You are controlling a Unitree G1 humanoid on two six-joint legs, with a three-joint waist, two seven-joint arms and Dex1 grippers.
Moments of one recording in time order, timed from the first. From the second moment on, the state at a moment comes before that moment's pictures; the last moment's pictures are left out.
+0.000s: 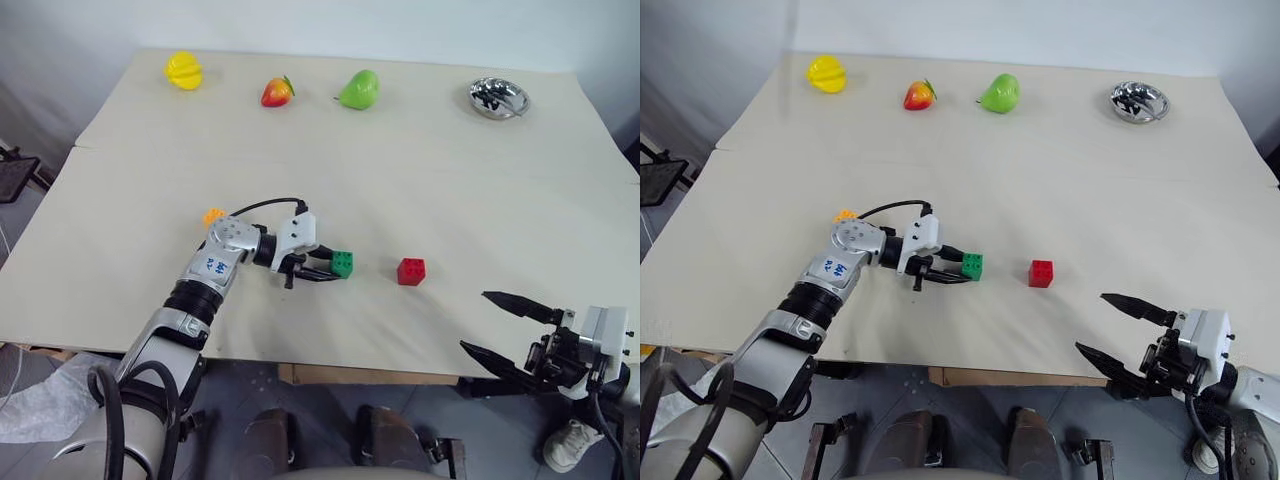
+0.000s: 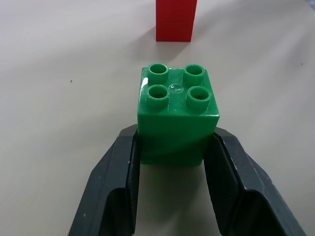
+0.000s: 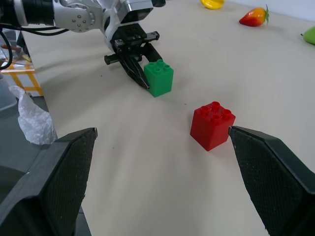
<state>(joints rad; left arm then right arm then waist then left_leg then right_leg) -0.86 0.34 -0.29 0.73 -0.07 -0.12 -1.20 0.34 -0.64 -0.44 -0.32 0.65 0.03 1.19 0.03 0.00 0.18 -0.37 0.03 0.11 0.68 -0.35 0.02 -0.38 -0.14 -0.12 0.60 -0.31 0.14</state>
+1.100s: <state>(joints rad) 0.25 0.43 0.64 -0.03 -0.39 0.00 -0.67 -0.07 -0.57 -0.17 -0.22 0.63 0.05 1.16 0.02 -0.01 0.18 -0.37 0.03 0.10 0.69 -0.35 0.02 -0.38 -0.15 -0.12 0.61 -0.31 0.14</state>
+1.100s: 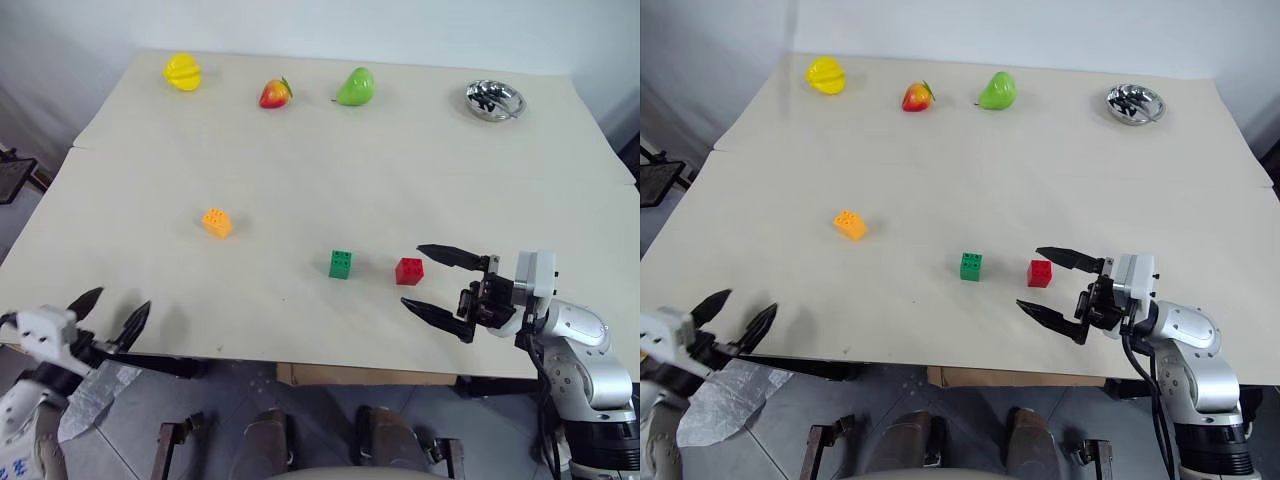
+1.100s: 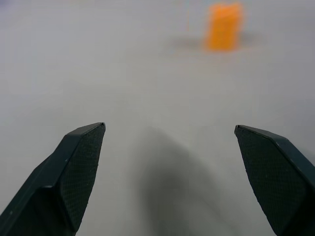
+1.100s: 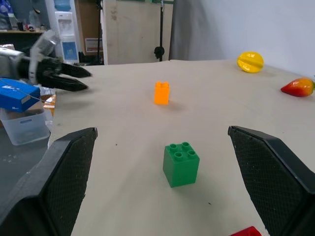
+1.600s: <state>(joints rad) -0.25 0.46 0.32 0.07 -0.30 0.22 -0.47 -0.08 -0.61 -0.17 -0.11 0.63 0.04 1.29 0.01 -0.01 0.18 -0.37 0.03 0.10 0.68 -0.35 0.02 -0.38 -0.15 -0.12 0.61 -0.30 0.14</state>
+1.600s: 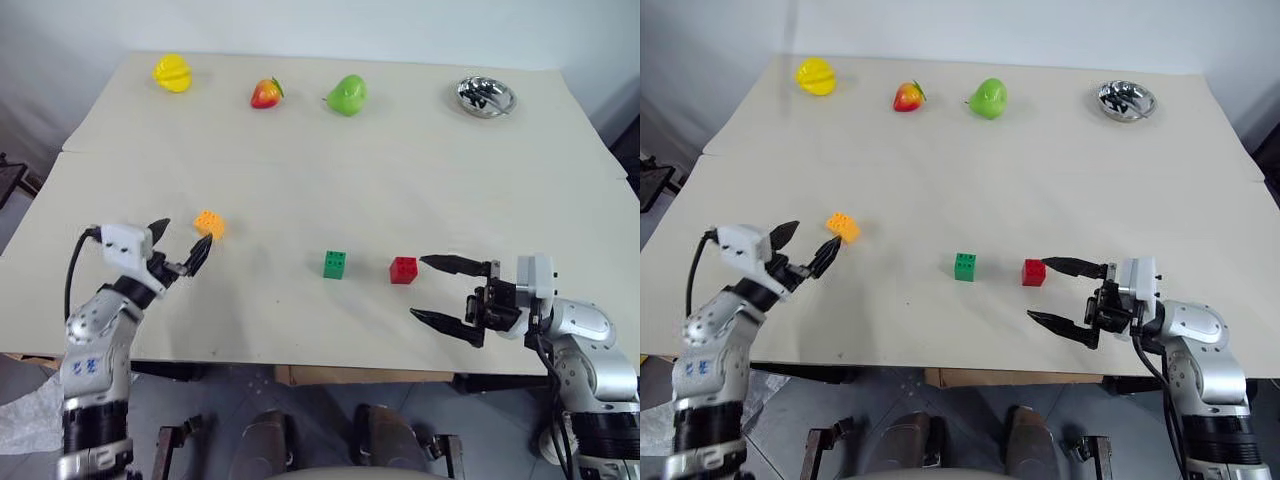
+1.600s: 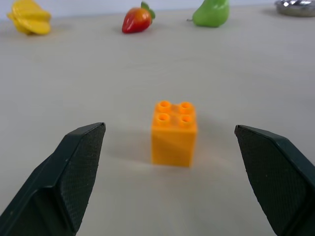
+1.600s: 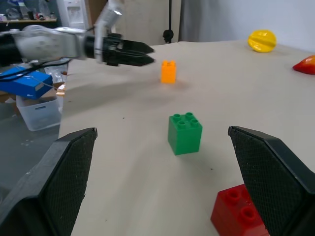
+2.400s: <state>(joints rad) -0.71 0.64 -0.01 0.70 -0.26 -0.21 -1.49 0.11 -0.66 -0.25 -0.24 0.65 0.08 1.22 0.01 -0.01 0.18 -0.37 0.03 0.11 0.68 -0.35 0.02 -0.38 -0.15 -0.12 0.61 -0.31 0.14</state>
